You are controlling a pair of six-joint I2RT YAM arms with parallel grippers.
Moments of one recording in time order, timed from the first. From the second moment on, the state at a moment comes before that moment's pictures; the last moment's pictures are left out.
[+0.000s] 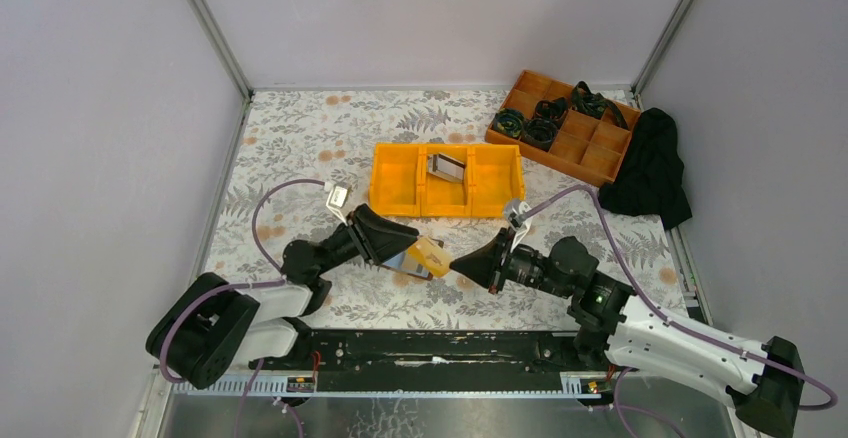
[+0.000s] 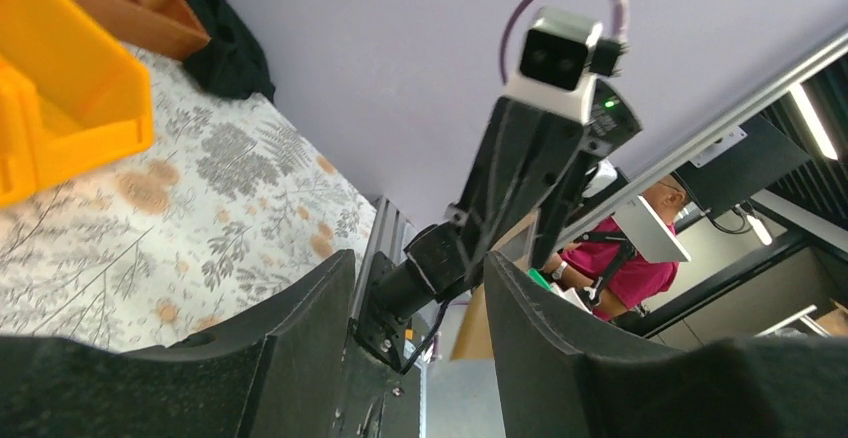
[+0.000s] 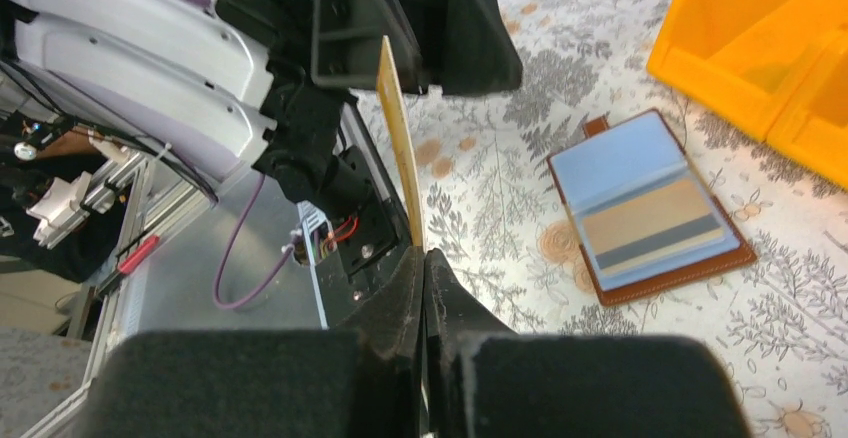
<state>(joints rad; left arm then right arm) -0.51 1.24 0.09 1.53 0.62 -1.15 0.99 0.65 0.40 0.22 -0.20 0.53</state>
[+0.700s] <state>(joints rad) -0.51 1.18 0.12 1.54 0.67 -1.17 0.99 0.62 0.36 0.22 -0.23 0.54</state>
